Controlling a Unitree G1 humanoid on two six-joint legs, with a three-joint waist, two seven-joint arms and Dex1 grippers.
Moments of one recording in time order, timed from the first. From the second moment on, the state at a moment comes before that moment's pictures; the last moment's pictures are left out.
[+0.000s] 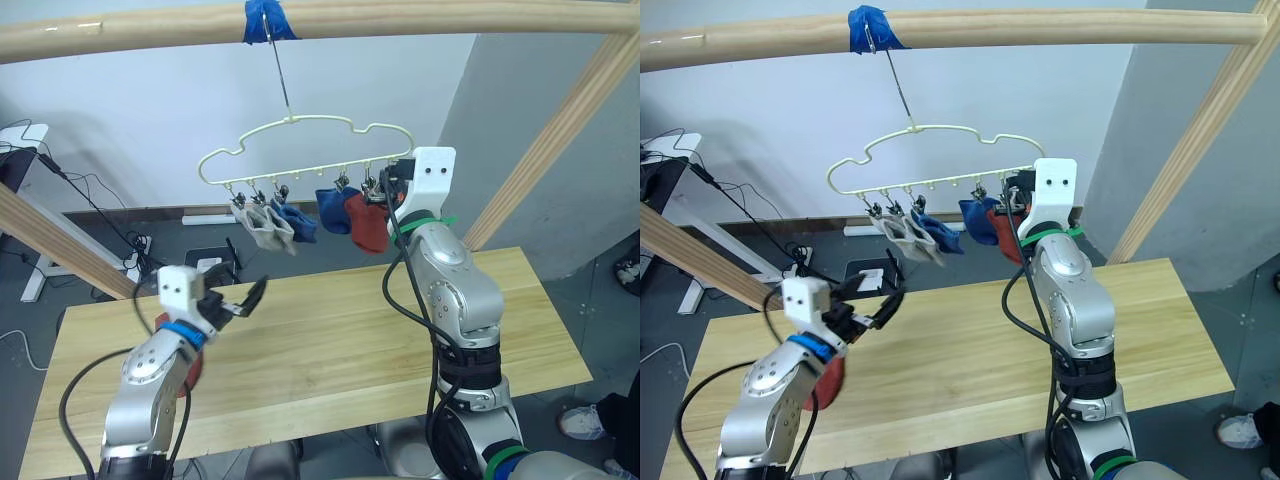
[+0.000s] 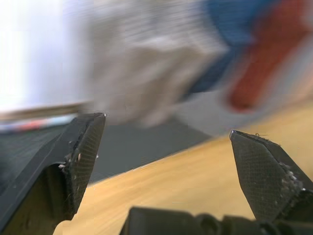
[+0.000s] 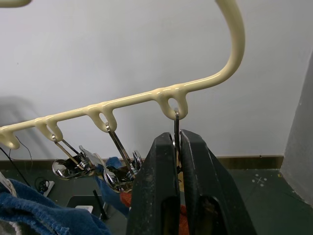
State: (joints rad) left arm 0.05 0.34 0.25 -0.16 -0.32 0.22 -0.42; right arm -0.62 0.13 0.01 -0.27 0.10 0.73 -0.07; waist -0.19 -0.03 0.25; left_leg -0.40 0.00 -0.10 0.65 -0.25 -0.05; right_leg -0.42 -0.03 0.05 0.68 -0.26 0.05
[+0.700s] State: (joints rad) left arm -0.09 0.40 0.45 0.37 -0.30 0.34 -0.22; right arm -0.61 0.12 0.02 -0.28 0.10 0.77 -0.05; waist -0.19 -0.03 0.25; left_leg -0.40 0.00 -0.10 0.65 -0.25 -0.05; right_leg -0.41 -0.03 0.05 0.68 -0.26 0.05
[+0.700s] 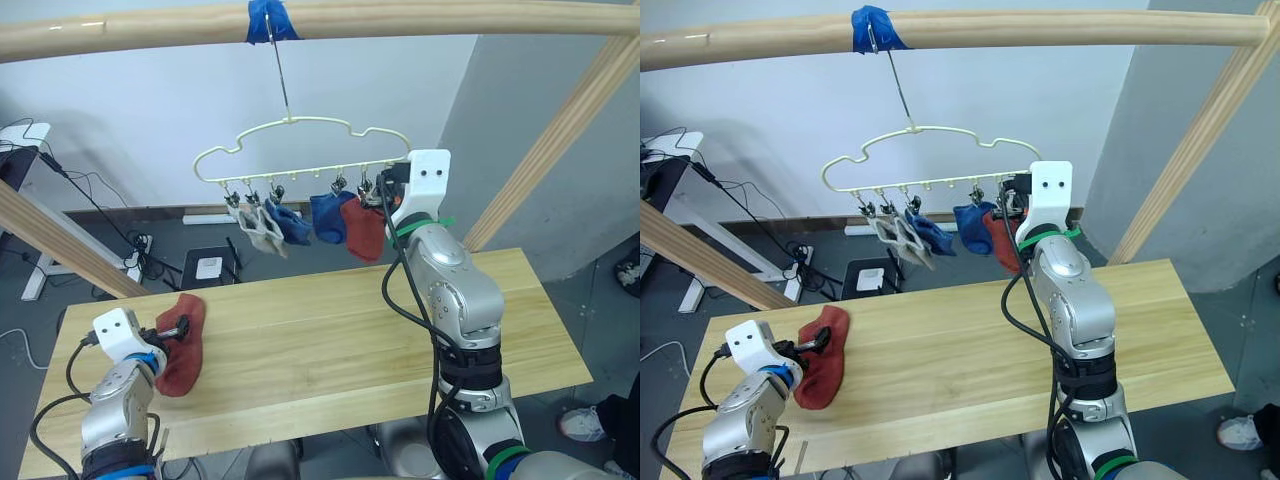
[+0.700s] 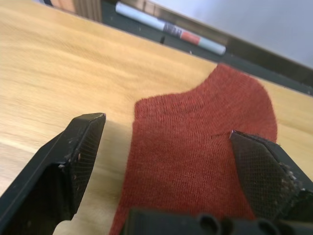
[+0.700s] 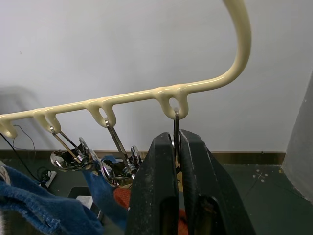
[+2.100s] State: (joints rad) left arm -0.35 0.22 -0.17 0.02 -0.19 0.06 -0.69; right arm -0.61 0.10 0.02 -0.32 0.10 0.79 -0.06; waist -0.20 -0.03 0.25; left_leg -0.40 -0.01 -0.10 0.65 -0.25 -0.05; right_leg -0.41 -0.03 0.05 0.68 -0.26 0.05
